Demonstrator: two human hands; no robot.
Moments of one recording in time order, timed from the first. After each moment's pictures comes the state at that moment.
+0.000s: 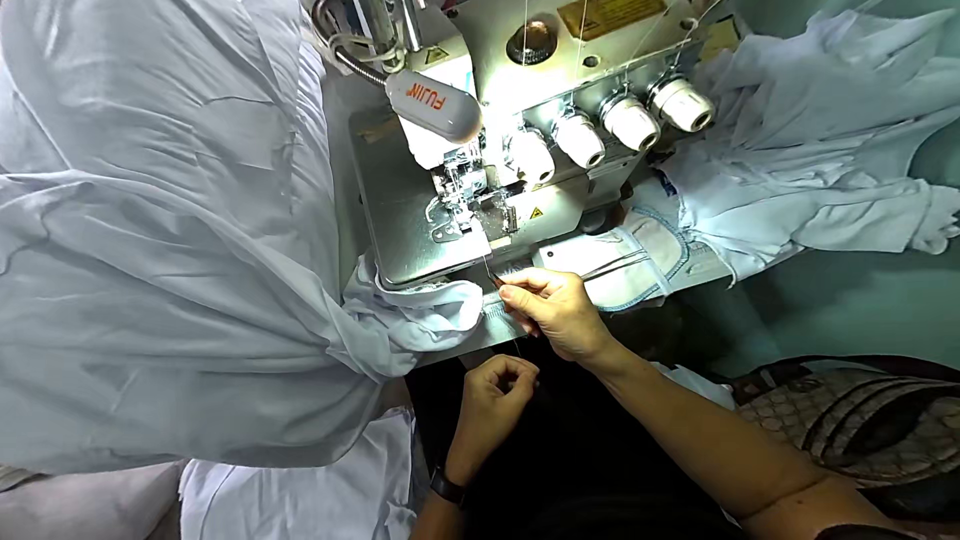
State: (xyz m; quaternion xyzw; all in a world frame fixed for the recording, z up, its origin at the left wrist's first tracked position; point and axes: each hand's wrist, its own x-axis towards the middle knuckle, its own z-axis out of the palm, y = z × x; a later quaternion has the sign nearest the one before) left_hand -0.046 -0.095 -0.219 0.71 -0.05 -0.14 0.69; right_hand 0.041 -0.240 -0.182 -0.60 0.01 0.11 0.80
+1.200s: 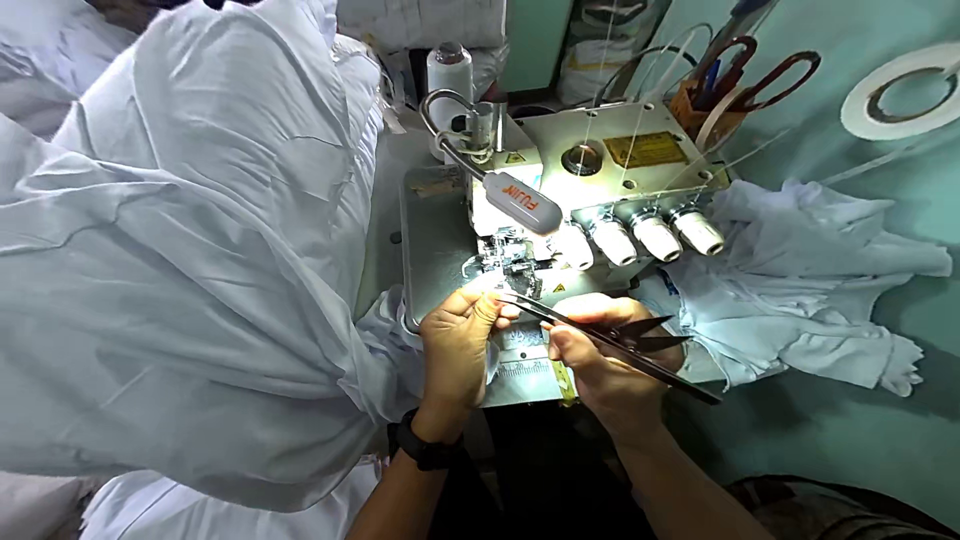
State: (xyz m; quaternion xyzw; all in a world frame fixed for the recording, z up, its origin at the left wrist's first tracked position) left_hand 0.073 -0.102 -0.129 0.50 0.08 0.08 0.86; right_hand 0.068 -0.243 -0.138 -0.57 -0.18 -0.22 0.77
